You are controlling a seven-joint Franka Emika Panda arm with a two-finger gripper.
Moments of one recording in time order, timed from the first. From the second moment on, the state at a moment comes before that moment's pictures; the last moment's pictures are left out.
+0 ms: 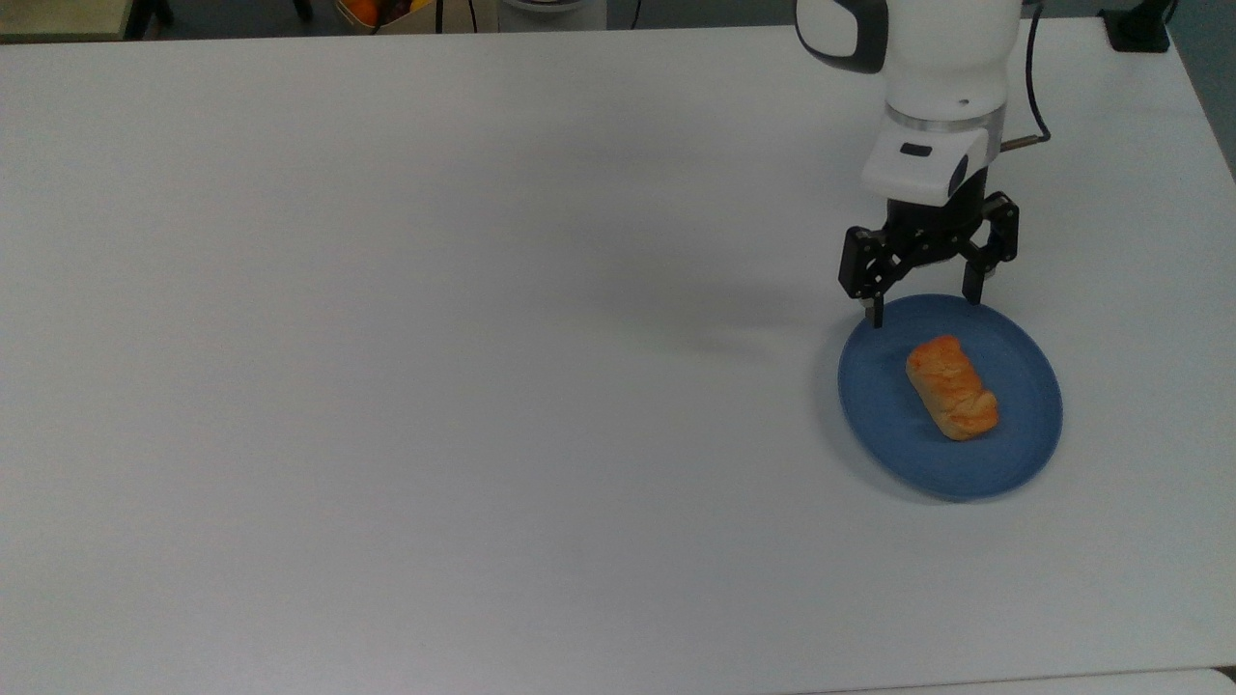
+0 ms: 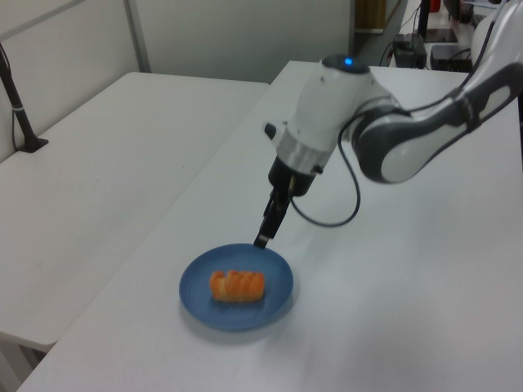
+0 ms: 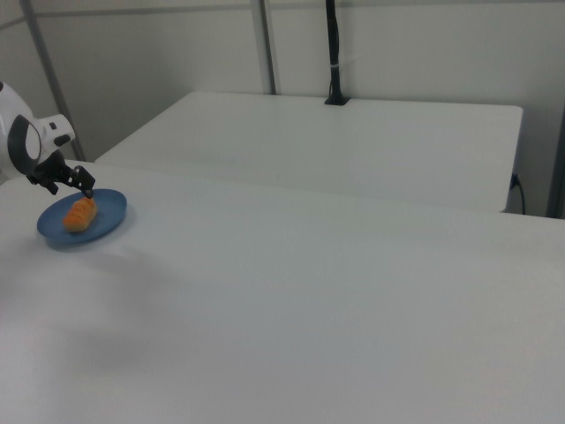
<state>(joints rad) 0.49 0.57 0.10 -1.47 -0.18 2.48 0.40</state>
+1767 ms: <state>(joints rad) 0.54 0.78 0.10 -1.39 -0.64 2.66 0.80</state>
